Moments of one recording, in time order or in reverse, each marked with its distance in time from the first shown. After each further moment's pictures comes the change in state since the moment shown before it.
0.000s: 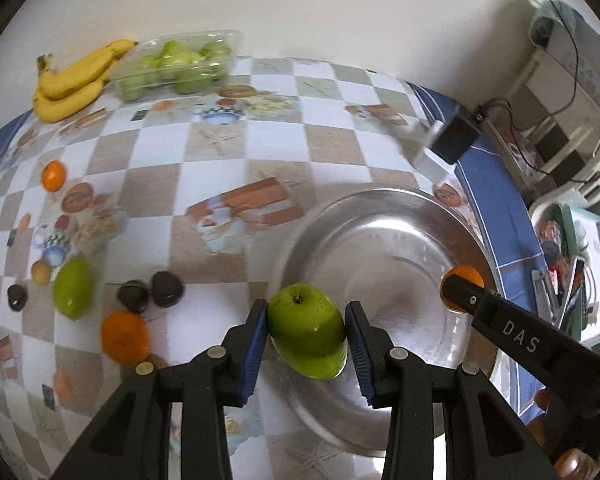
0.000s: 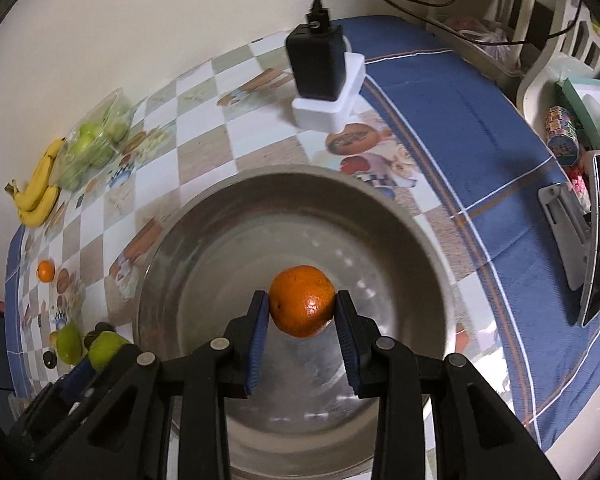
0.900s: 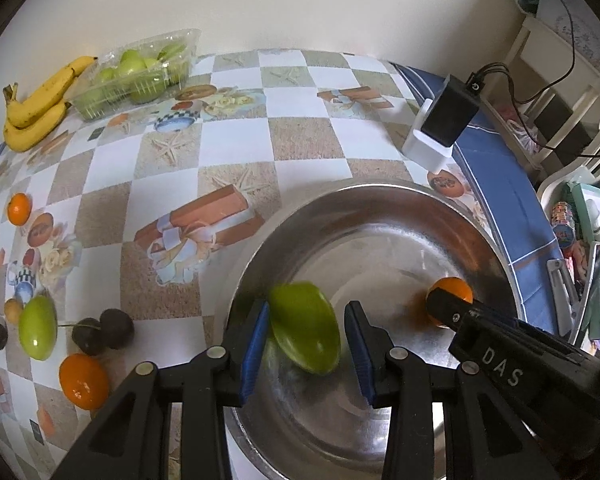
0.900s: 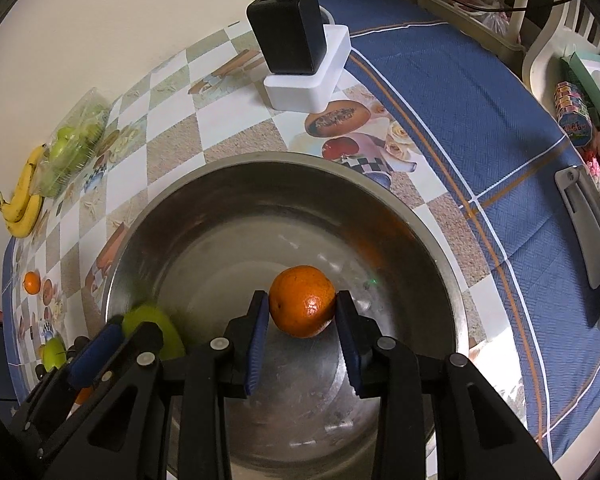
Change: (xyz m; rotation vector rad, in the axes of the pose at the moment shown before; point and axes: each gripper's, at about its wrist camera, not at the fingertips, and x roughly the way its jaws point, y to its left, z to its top) left arm 0.040 -0.024 0.011 0.076 0.007 0.021; right arm 0.034 -0.009 0.005 0.045 0.053 0.004
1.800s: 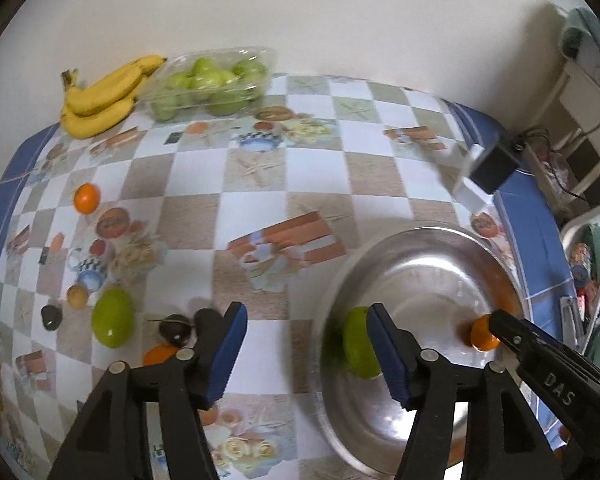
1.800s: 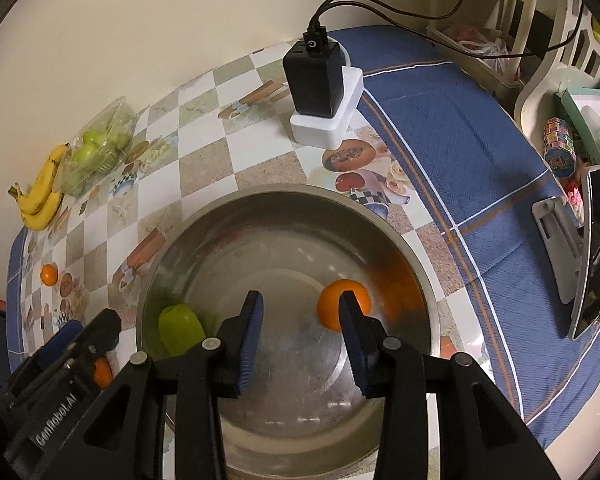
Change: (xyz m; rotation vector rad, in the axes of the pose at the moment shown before) left arm -0.044 0.046 0.012 -0.124 -0.022 0.122; right arm -0.044 0.011 0.000 -0.066 -0.053 -0.001
